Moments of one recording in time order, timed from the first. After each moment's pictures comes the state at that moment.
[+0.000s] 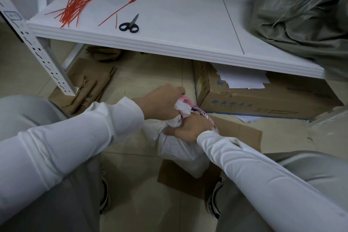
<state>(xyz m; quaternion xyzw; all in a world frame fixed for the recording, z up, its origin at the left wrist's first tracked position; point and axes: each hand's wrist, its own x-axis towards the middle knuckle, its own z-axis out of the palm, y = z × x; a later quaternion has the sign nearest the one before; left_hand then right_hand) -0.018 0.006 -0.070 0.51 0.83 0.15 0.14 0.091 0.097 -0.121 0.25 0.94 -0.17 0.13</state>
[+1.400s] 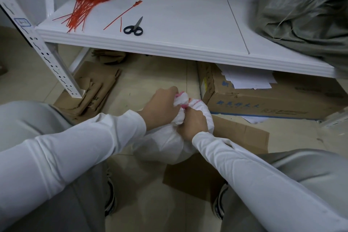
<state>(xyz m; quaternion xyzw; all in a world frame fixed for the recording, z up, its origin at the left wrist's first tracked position) -0.012 -0.001 -0.087 0.37 0.88 0.26 0.13 0.066 0.088 -0.145 0.30 0.94 -0.15 0.03</state>
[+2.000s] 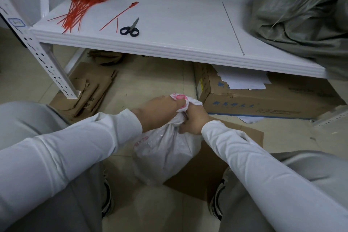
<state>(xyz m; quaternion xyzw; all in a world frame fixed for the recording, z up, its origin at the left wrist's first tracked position) -0.012 0.004 -0.087 0.56 0.82 0.08 0.10 0.069 0.121 -0.117 0.22 0.93 -0.26 0.12</state>
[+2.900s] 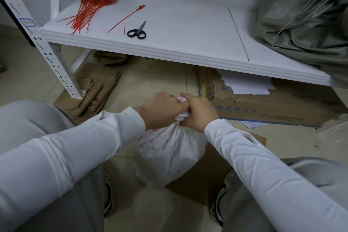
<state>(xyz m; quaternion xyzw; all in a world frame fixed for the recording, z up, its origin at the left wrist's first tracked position) -0.027 -0.010 -0.090 0.64 0.75 -0.06 -0.14 0.064 0.112 -0.082 0.16 0.97 -0.19 0.02</state>
